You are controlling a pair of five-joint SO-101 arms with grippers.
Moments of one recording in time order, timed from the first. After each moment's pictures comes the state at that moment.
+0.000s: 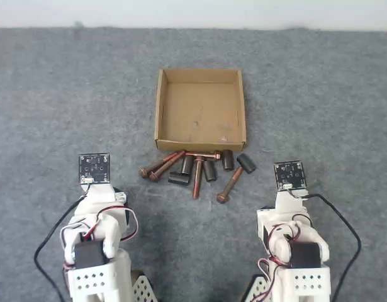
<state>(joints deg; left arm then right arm) -15.2 -102.8 97.3 68.9 0.3 -5.8 -102.7 95.4 74.7 2.8</state>
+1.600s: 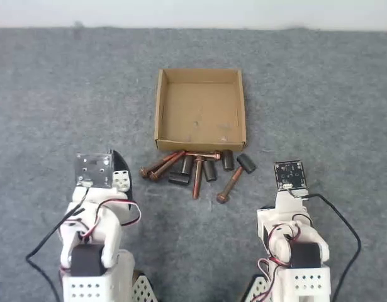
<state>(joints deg) -7.3 -102.8 85.8 57.2 0.3 -5.8 -102.7 95.4 74.5 2.8</state>
